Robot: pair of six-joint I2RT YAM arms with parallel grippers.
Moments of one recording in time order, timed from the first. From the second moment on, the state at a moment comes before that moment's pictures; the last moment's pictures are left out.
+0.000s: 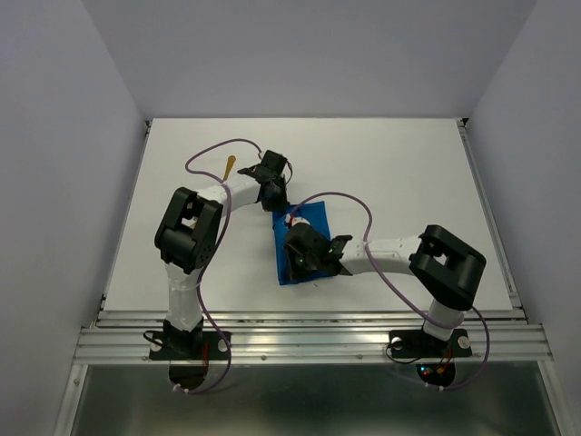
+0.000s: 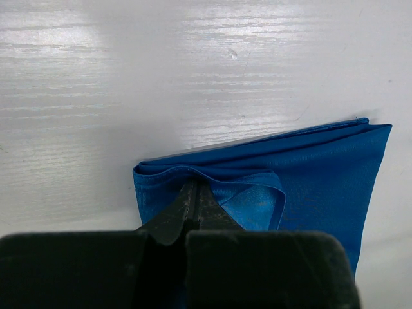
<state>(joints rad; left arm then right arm) -0.51 1.99 1.37 -0.40 0.01 -0.55 1.03 1.75 0.97 -0.12 0.03 0.71</state>
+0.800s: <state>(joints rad) -0.51 1.99 1.35 -0.38 0.01 -0.55 1.03 1.74 0.95 -0.13 0.05 0.74</state>
